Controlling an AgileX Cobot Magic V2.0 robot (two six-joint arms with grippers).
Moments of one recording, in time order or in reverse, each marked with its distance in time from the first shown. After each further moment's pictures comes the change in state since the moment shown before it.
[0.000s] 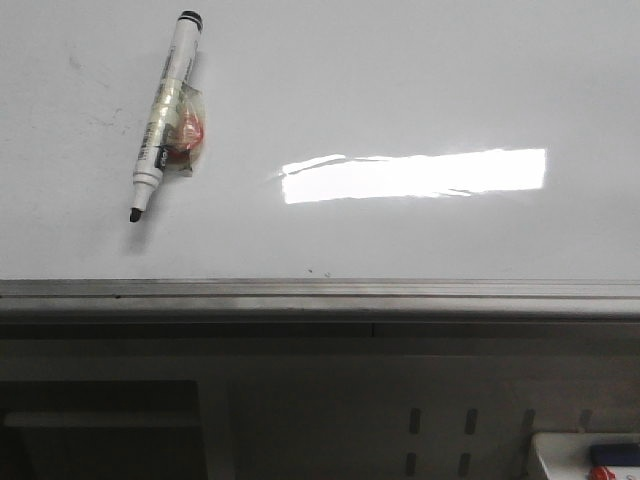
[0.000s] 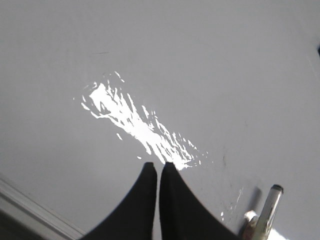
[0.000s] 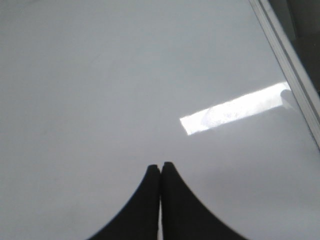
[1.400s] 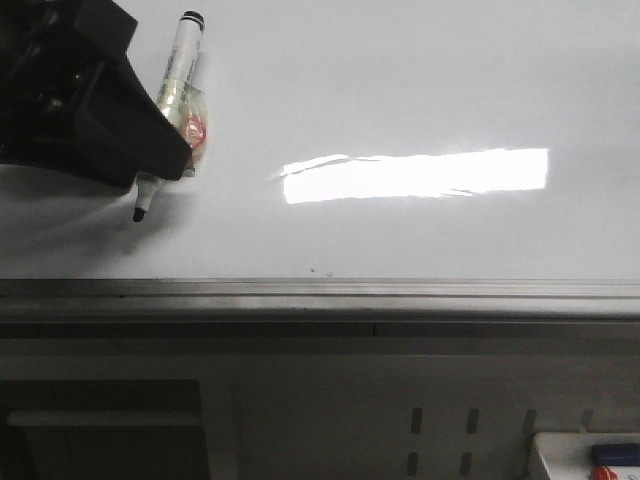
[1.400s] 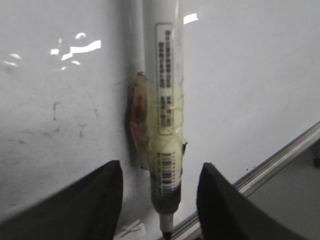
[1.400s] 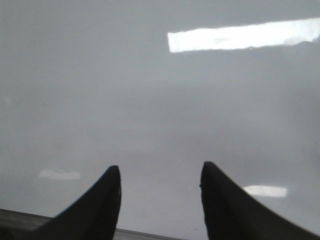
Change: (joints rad) left arm -0.431 1.266 -0.733 0.337 0.344 0.262; right arm 0.006 0.337 -0.301 0.031 0.317 -0.287
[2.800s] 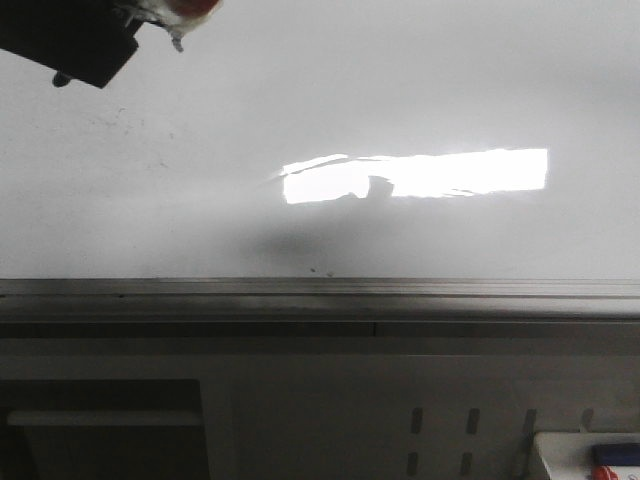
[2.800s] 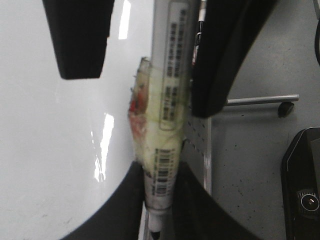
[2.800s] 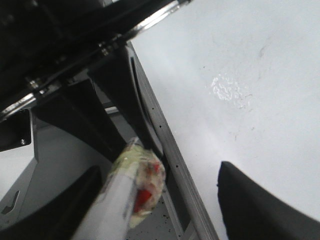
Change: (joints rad) left arm -0.196 -0.248 -0.121 0.289 0.324 0.626; right arm 0.727 0.837 -0.503 0.426 0.006 -0.706
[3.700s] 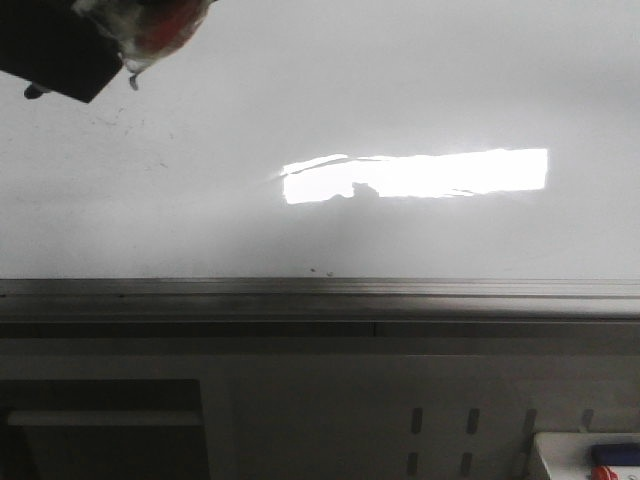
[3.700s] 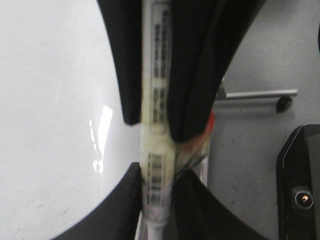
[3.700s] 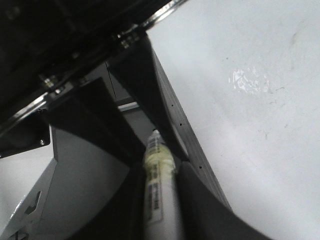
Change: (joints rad) left arm 0.000 0.000 0.000 0.010 0.009 -0.035; right arm 0.020 0.053 -0.001 0.082 -0.003 -0.020
